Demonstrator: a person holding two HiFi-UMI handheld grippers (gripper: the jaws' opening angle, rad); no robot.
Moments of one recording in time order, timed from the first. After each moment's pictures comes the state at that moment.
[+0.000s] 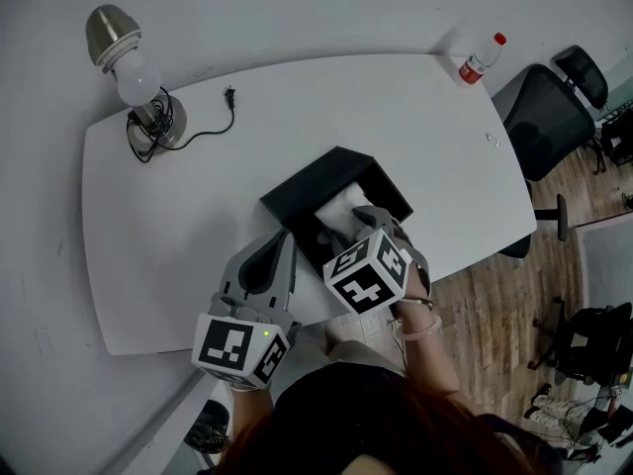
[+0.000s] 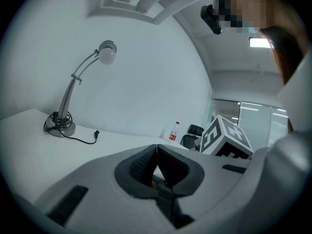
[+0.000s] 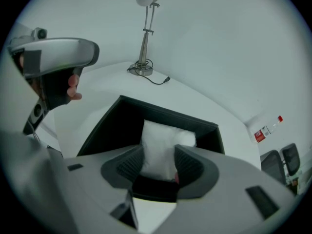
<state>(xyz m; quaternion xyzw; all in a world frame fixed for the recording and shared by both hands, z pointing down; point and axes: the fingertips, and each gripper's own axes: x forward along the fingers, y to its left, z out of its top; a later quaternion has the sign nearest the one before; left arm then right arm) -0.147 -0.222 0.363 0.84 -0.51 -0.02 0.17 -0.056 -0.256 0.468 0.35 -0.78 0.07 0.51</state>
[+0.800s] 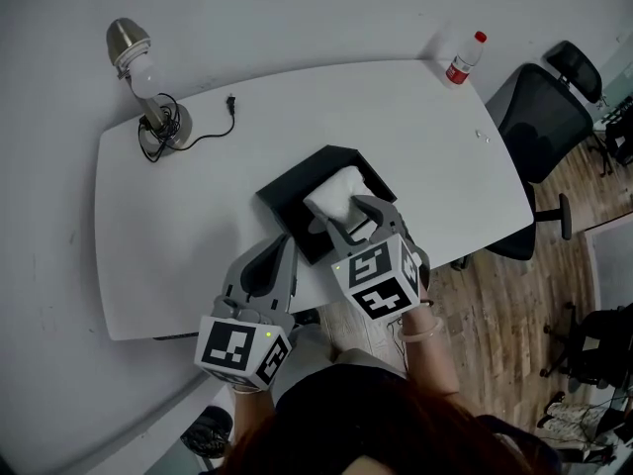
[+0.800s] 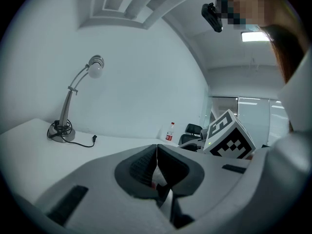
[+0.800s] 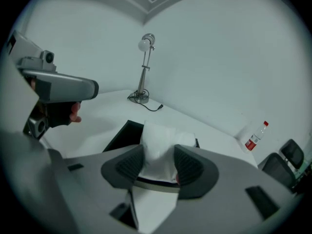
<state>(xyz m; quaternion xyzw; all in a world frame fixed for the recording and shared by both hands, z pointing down) -0.121 -0.181 0.343 0.84 -0.52 -0.01 0.14 -0.043 -0.239 0.406 0.39 -0.84 0.01 0.37</state>
